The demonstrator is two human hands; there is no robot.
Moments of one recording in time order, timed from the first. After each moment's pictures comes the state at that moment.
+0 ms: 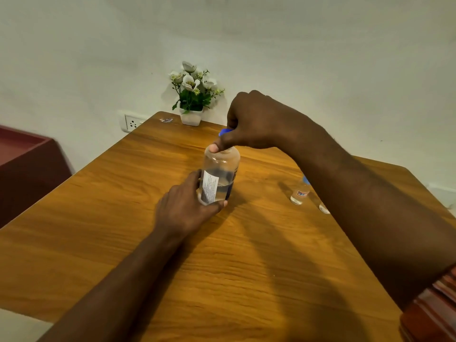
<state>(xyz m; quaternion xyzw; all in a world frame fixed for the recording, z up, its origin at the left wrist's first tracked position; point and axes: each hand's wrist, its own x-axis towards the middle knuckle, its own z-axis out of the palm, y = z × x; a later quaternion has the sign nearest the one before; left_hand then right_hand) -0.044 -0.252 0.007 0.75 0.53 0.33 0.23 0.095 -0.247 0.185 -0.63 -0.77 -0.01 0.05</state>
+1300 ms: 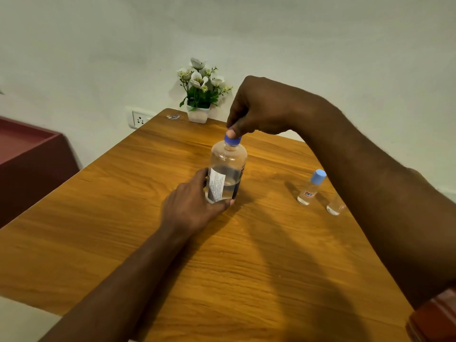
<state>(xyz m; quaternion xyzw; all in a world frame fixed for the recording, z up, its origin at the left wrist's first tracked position) -0.045 -0.251 0.005 0.75 0.53 0.33 0.24 0.092 -0.245 0.205 -0.59 -0.80 0.06 0.04</state>
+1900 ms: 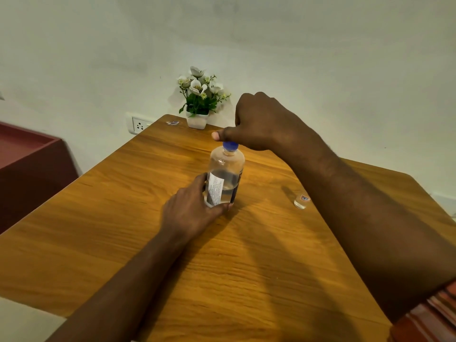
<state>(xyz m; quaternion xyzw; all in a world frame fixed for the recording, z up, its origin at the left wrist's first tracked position) -0.043 -0.249 0.003 0.75 0.54 0.31 0.23 0.085 -0.245 0.182 -0.67 -0.74 -0.06 0.10</state>
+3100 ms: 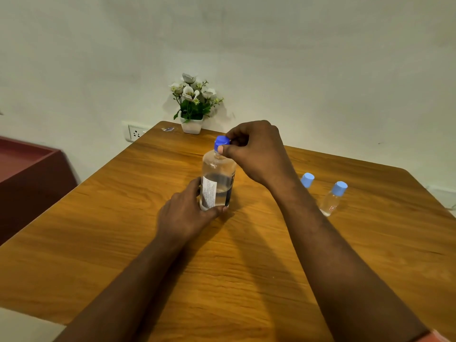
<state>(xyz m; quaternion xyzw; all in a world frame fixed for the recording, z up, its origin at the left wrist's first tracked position) -0.044 -0.253 0.004 0.75 0.53 0.33 0.23 0.096 -0.276 0.137 -0.65 -0.65 0.06 0.38</state>
